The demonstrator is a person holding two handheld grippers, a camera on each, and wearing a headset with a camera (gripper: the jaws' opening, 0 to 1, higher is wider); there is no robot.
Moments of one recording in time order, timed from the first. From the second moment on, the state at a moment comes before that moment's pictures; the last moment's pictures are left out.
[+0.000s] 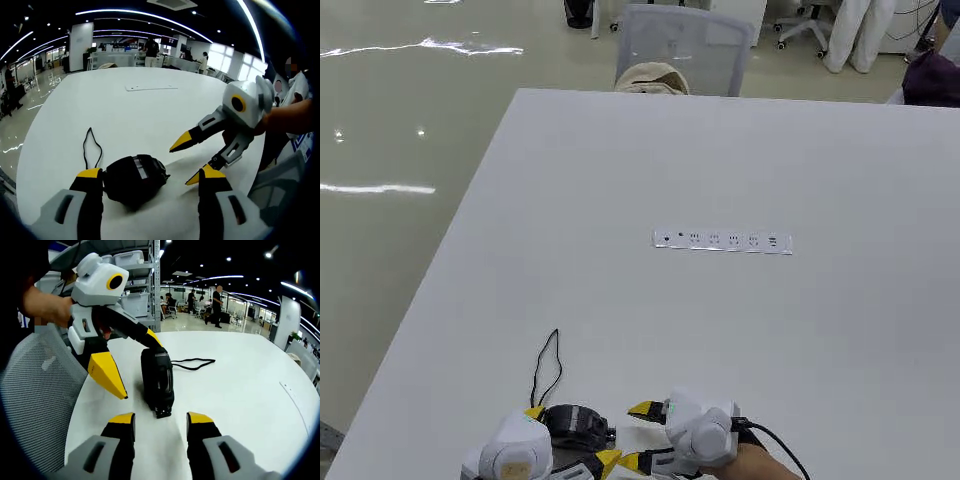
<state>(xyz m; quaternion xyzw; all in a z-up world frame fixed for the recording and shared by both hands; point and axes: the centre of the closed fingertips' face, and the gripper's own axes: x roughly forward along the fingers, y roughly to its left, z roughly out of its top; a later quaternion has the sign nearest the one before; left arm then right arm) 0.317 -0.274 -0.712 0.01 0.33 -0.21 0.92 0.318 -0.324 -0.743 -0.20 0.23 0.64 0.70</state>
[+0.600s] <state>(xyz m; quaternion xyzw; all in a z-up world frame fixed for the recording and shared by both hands) 0.304 -0.283 -0.696 0.04 0.31 -0.29 0.91 0.309 -0.361 -0.717 -0.17 0.23 0.60 0.75</state>
